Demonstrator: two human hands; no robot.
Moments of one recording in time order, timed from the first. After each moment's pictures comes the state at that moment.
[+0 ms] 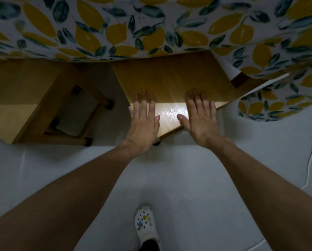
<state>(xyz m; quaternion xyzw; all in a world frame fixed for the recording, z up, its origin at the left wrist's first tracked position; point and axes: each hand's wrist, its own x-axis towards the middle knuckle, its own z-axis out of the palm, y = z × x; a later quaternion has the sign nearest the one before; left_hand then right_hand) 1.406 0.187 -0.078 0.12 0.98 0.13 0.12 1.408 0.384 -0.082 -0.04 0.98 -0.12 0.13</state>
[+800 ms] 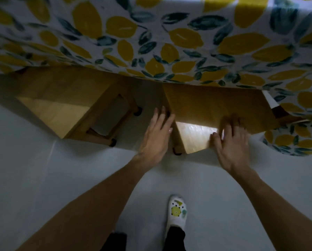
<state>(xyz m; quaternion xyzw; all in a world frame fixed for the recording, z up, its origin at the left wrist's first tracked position) 1.396 0.114 -0.044 0.08 0.96 0.23 0.11 1.402 0.349 -0.056 0.02 0.99 -0.14 0.09</state>
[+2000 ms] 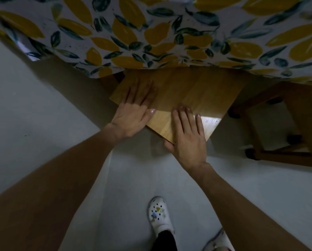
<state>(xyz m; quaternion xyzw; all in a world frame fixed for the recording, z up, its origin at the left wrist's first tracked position) 1.313 -0.365 -0.078 0.17 0.98 0.01 0.11 1.384 -0.166 -0.088 -0.14 0.99 -0.08 0.03</state>
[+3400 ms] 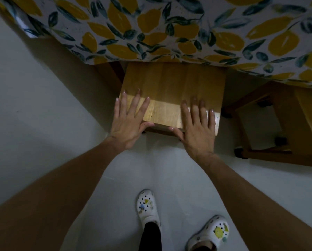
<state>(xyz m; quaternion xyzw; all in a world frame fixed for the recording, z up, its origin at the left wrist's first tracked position) 1.385 -0.334 -0.083 0.09 0.99 -0.01 0.10 1.384 -0.109 -0.092 -0.11 0.99 -0.04 0.06</state>
